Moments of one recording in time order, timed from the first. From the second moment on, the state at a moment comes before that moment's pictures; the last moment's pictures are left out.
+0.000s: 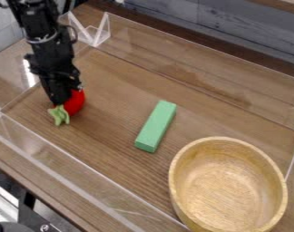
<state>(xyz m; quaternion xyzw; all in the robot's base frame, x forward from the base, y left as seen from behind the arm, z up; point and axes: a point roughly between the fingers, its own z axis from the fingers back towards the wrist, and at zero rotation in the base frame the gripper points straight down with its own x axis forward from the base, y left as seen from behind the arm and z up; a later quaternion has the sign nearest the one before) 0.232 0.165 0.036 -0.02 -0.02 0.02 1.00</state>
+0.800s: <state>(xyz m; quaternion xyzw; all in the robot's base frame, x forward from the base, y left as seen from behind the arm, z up) 0.239 0.164 0.028 -0.01 -0.01 0.03 1.00</state>
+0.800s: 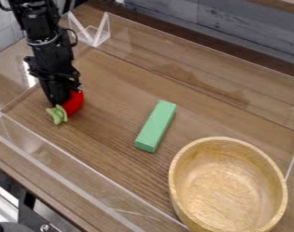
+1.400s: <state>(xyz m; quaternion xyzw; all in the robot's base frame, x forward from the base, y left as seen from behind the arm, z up) 0.243 0.162 0.025 -0.01 -0.01 0.03 1.00</state>
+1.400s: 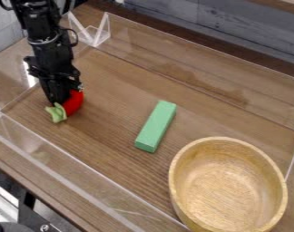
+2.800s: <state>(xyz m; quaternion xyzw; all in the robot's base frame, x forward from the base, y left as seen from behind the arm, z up) 0.250 0.161 0.020 -0.01 0.01 0.05 1.00</state>
